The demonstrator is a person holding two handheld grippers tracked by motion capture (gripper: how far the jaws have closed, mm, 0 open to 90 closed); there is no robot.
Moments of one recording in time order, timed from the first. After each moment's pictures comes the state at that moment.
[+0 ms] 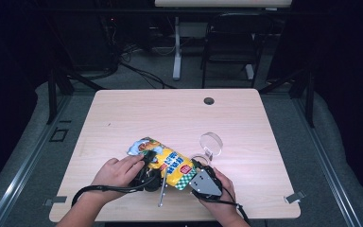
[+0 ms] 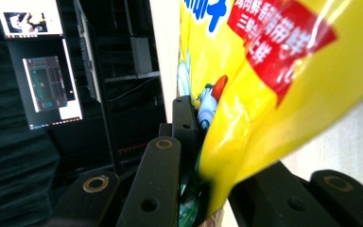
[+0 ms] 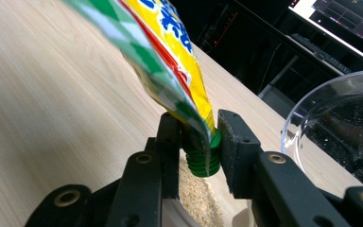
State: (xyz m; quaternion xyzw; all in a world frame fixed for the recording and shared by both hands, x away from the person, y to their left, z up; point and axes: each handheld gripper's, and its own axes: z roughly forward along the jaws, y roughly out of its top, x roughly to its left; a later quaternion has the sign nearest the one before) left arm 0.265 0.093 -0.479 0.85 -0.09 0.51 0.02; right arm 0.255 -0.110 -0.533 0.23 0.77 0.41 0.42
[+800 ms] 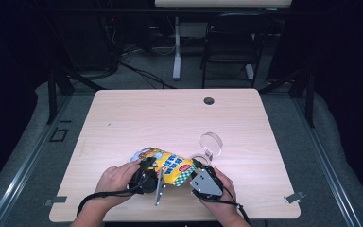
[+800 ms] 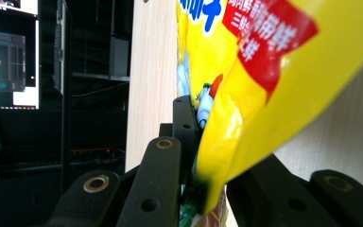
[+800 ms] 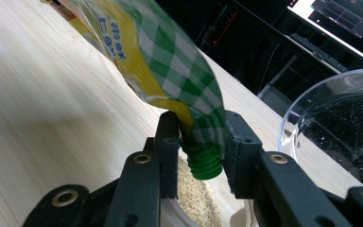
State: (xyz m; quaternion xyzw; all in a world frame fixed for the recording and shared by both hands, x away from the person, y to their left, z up) left arm 0.268 0.105 -0.501 0.87 -0.02 0.48 0.11; right arm 0.255 -0.111 -0.533 0.23 0.77 0.41 0.42
